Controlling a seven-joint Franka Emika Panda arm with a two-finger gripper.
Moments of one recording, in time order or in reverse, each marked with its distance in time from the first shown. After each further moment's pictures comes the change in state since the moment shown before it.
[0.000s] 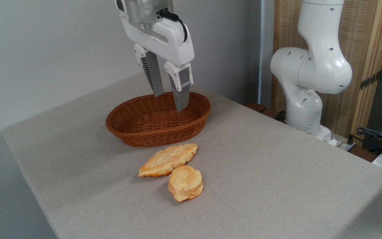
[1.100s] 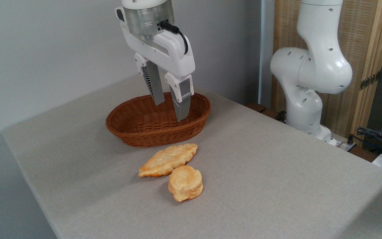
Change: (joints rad) arm 0.010 0.032 0.021 0.000 0.000 0.028 0.043
